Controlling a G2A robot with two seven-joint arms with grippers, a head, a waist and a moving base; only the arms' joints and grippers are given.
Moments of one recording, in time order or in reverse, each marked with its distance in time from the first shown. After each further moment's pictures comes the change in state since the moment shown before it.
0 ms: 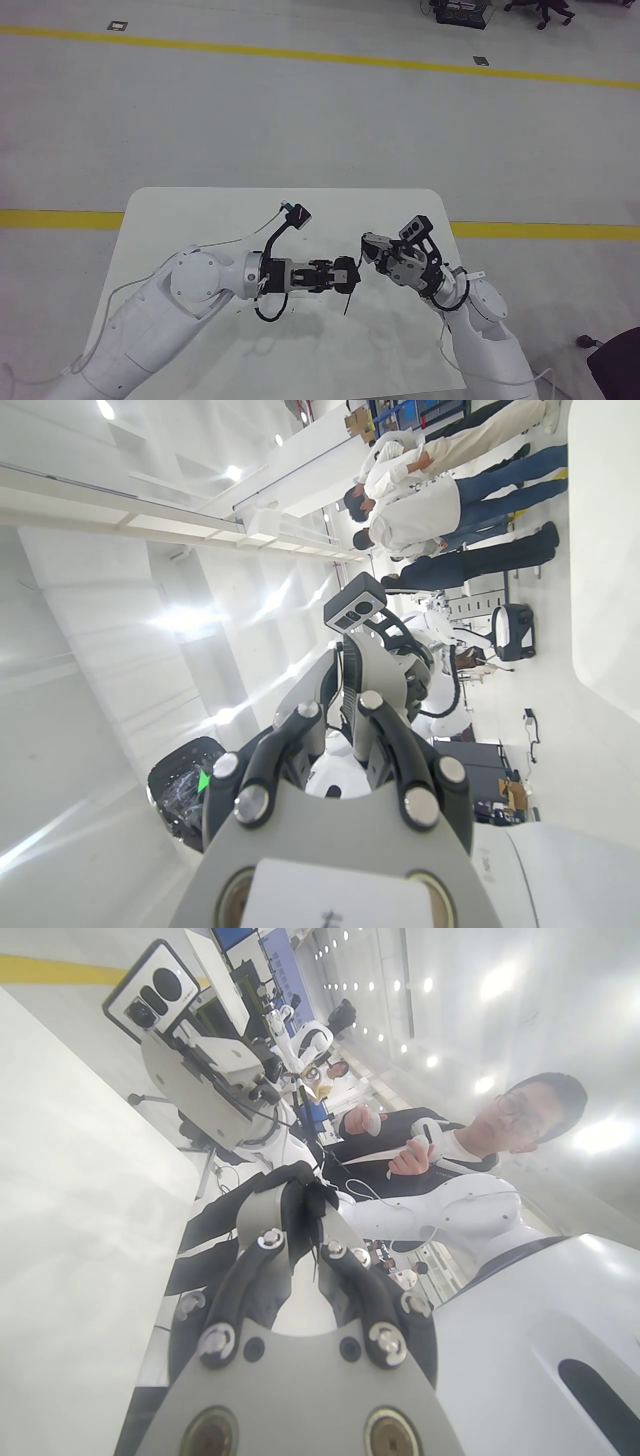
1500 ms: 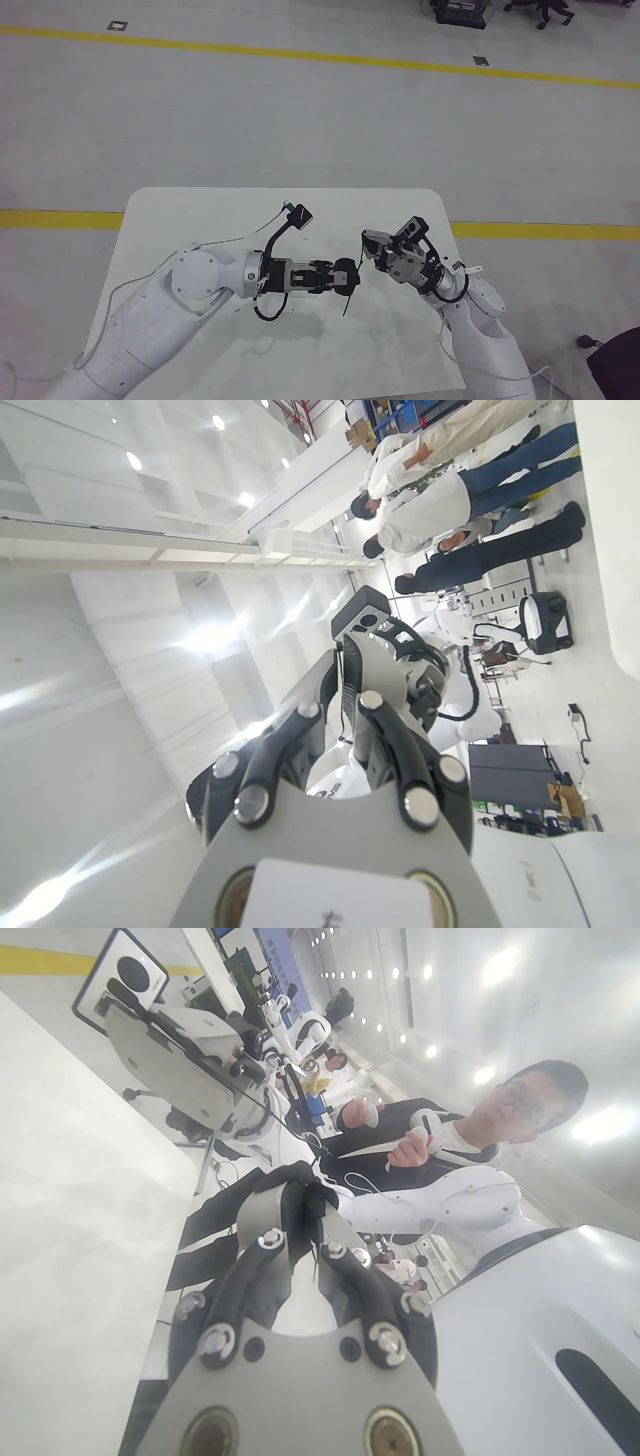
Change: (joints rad) left arm -0.009 -0.011 -0.004 0.019 -0.006 -0.015 -0.043; right arm 0.016 -0.006 -0.009 0.016 0.074 0.109 -0.025
